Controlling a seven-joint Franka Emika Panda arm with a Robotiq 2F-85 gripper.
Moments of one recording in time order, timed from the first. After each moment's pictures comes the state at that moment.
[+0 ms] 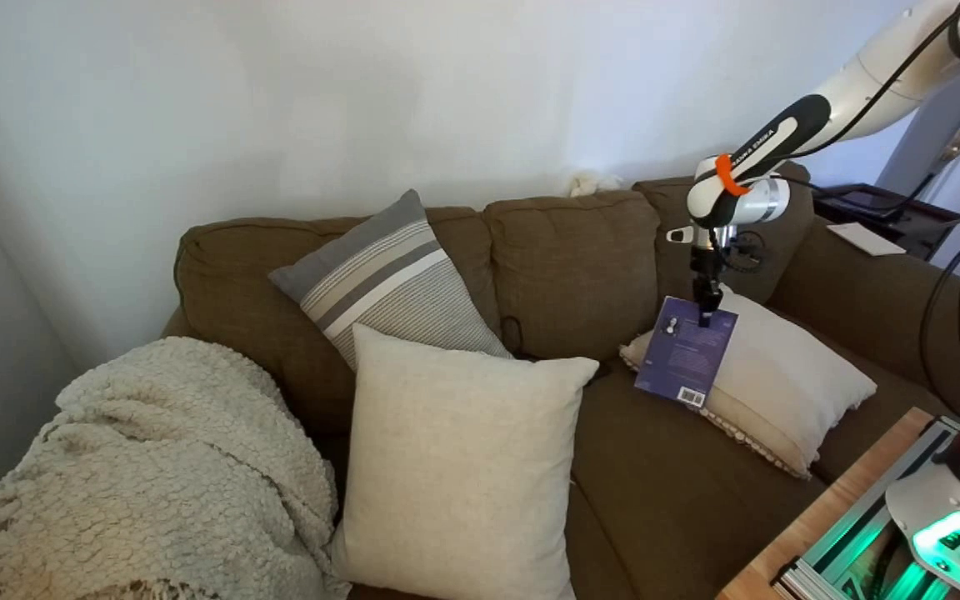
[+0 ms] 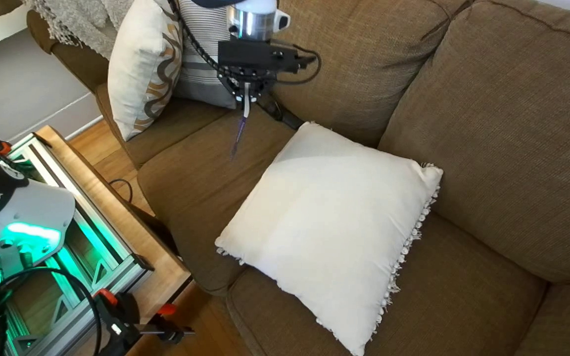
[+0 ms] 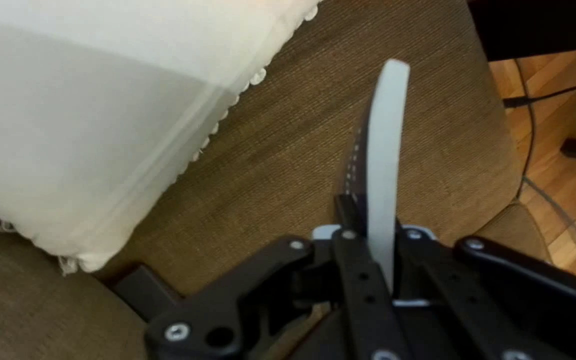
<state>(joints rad) -0.28 0.49 0.04 -2.13 -0.03 2.28 -1.10</state>
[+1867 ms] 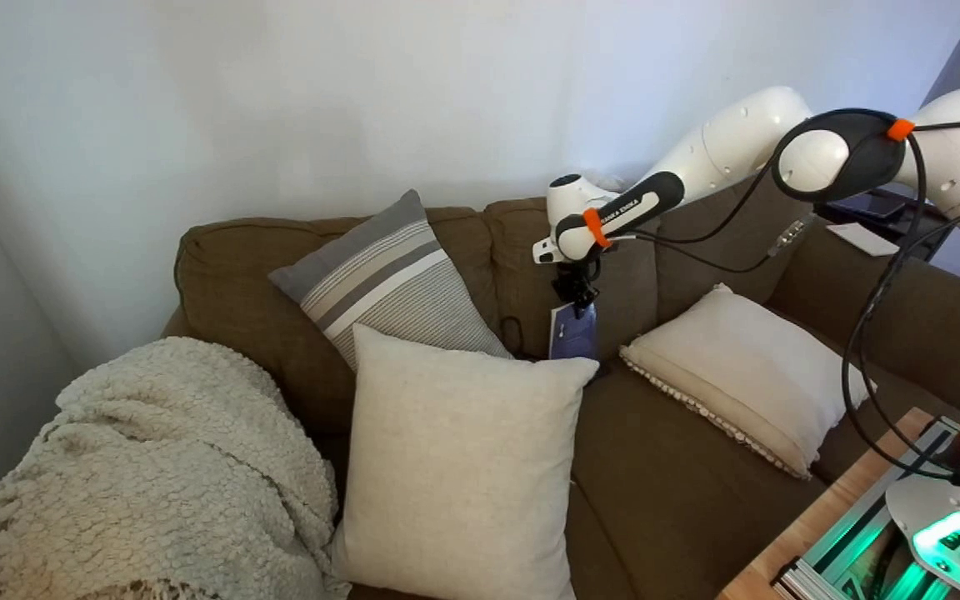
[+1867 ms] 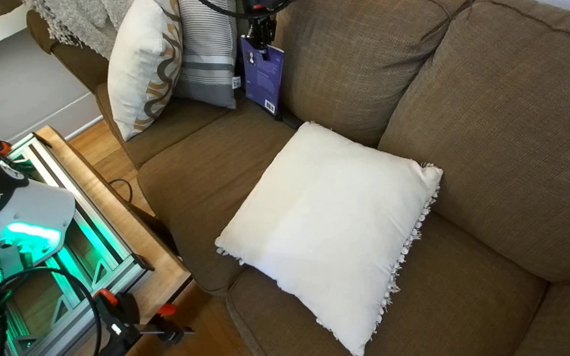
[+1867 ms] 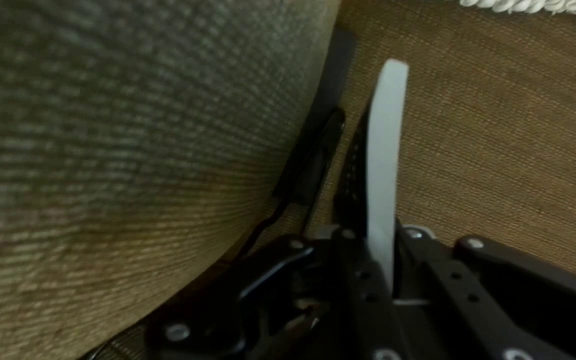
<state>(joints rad) 0.06 1.07 0.07 -1.28 -0.32 2.17 -1.48</state>
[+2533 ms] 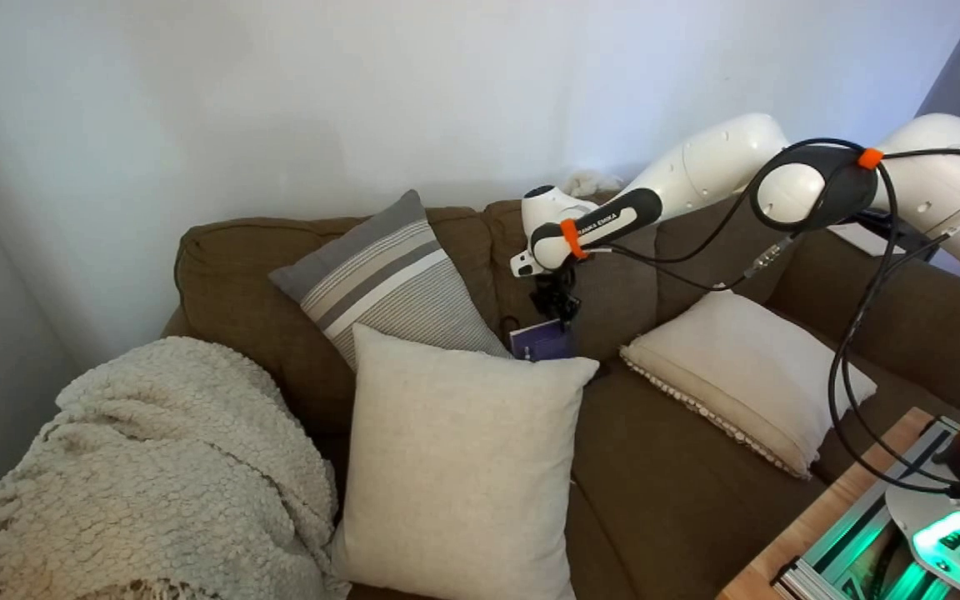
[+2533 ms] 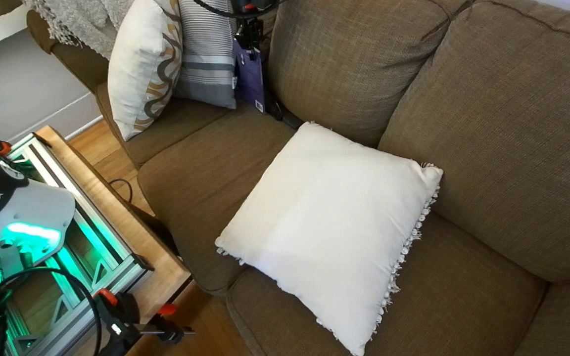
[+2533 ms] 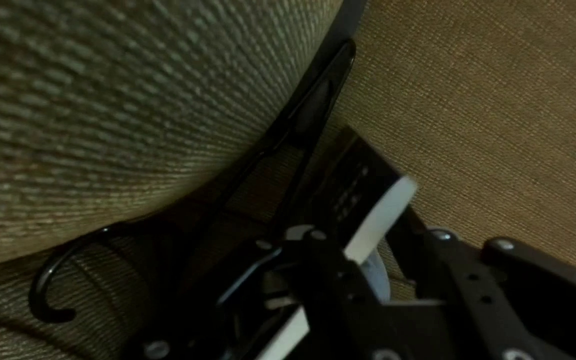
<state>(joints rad) 0.11 1.19 0.11 -1.09 -0.31 2.04 -1.55</state>
